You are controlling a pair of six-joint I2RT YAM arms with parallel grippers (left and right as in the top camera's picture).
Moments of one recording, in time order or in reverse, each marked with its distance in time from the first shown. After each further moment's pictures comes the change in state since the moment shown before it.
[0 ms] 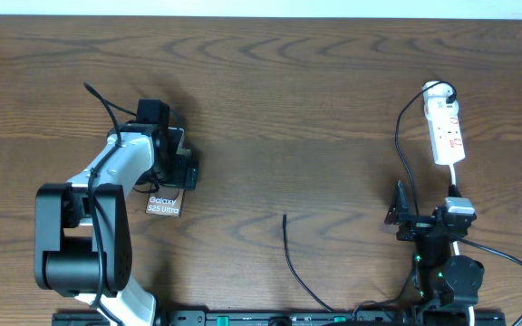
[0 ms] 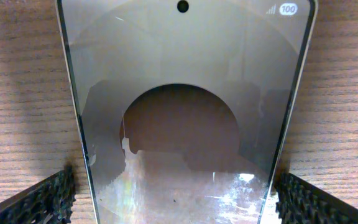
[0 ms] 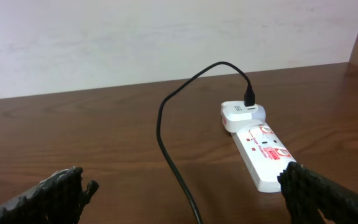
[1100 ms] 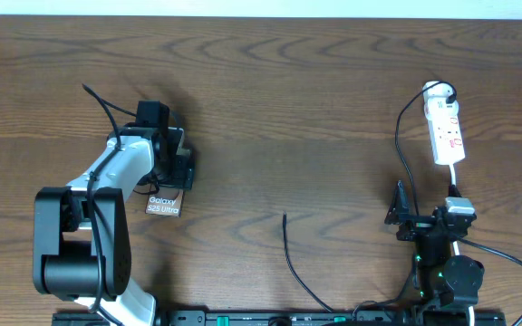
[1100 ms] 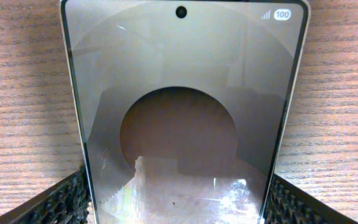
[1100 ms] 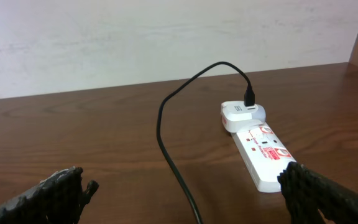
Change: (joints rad) left arm 0.000 -0.017 -0.026 0.036 -0.003 0.003; right arm 0.000 0.000 0.000 0.000 0.000 0.000
